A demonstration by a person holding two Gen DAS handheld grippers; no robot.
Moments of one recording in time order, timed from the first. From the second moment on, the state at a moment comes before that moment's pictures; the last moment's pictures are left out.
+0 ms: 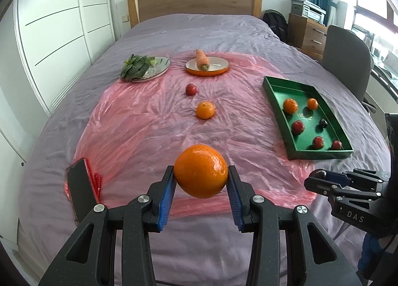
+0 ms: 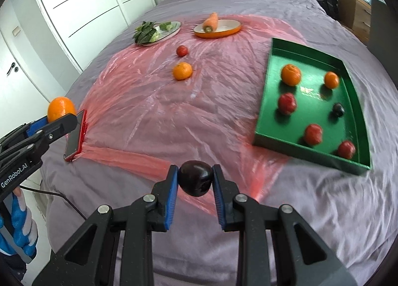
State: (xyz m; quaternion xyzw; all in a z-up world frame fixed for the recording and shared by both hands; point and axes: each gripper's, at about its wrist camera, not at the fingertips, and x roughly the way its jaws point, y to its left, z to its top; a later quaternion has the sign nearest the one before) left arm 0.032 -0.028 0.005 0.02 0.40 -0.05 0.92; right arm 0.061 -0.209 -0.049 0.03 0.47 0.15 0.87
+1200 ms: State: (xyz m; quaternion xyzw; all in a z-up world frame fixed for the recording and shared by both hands) left arm 0.025 -0.190 0.012 0.13 0.40 -0.14 0.90; right arm 0.028 -0.353 -0.053 0.14 0.43 0.09 0.89
